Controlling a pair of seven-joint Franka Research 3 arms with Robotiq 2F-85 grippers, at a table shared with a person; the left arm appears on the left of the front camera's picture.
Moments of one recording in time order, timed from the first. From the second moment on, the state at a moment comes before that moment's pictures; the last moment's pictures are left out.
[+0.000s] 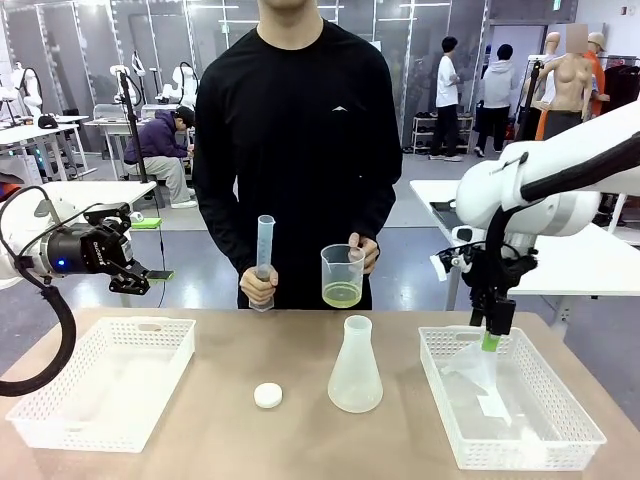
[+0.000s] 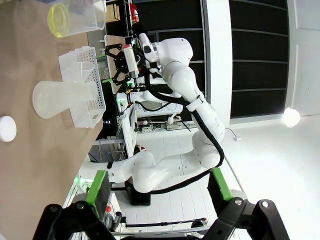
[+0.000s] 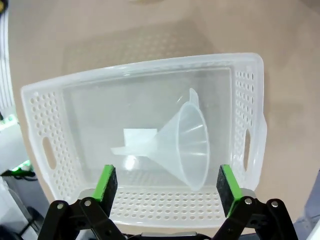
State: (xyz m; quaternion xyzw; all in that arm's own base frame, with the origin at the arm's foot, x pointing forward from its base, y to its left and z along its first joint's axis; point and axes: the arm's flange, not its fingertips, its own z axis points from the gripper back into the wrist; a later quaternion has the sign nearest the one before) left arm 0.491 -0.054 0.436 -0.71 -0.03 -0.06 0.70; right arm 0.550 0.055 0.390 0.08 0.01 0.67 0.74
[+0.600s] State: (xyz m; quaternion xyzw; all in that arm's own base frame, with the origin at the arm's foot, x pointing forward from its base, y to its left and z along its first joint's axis) left arm 0.491 -0.054 0.436 -0.71 -0.03 -0.06 0.70; right arm 0.575 0.062 0.351 0.03 0.05 0.70 0.71
